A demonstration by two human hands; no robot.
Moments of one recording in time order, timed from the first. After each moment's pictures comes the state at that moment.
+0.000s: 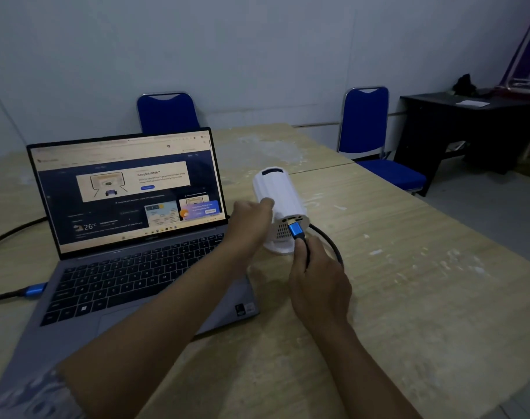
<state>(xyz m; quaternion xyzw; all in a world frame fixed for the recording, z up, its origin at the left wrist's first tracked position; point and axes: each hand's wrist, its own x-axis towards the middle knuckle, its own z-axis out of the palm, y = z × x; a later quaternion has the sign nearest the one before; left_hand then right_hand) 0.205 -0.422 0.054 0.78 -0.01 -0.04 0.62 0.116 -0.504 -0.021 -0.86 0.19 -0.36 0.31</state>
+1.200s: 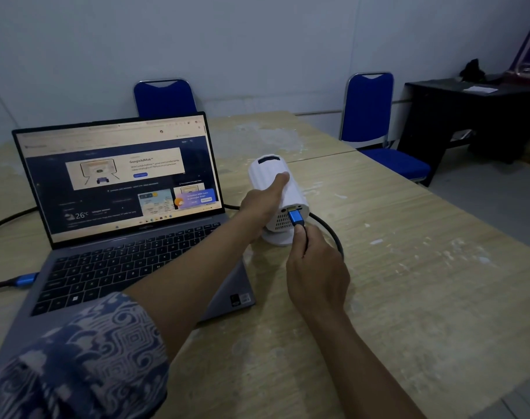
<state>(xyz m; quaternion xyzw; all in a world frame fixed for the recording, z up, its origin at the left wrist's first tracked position) 0.256 -0.454 0.030 0.79 0.01 -0.14 0.60 0.123 -0.506 -0.023 -0.86 0.22 -0.35 0.31</state>
